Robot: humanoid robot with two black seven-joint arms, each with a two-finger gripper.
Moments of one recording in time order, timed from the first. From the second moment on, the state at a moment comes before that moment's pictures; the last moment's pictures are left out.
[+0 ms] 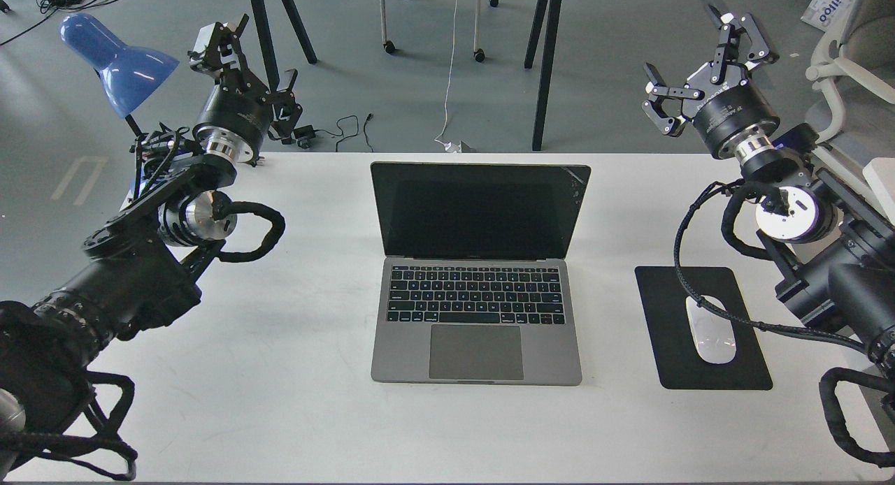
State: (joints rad) left arm -0.88 0.20 -0.70 -0.57 0.09 -0.21 -0.49; right arm 0.80 -0.30 0.94 0.64 -0.17 0.44 0.25
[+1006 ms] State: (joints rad) left arm -0.88 0.18 -0.70 -0.58 0.10 -0.21 -0.49; right arm 1.16 -0.25 0.34 0.61 -0.19 0.13 0.23
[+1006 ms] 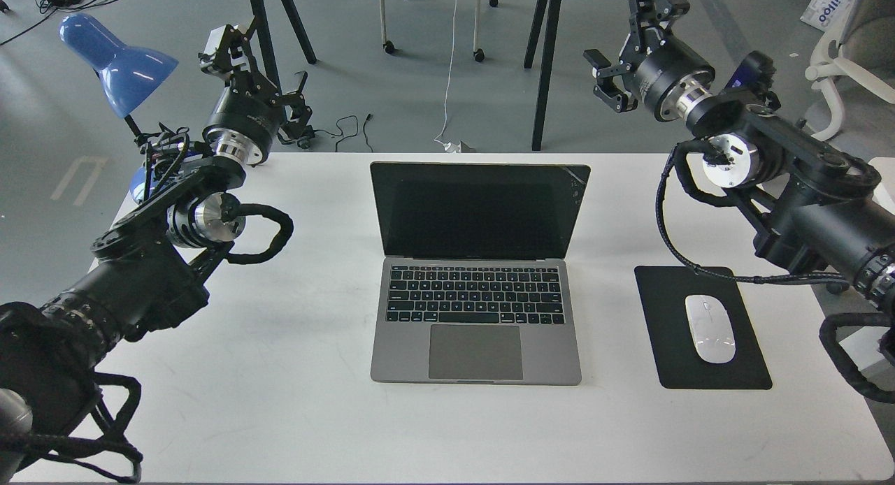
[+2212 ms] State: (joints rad) left arm -0.88 0.18 -0.70 -0.58 0.10 -0.21 -0.49; right arm 1.25 0.00 -0.03 0.30 -0.21 0.27 0.16
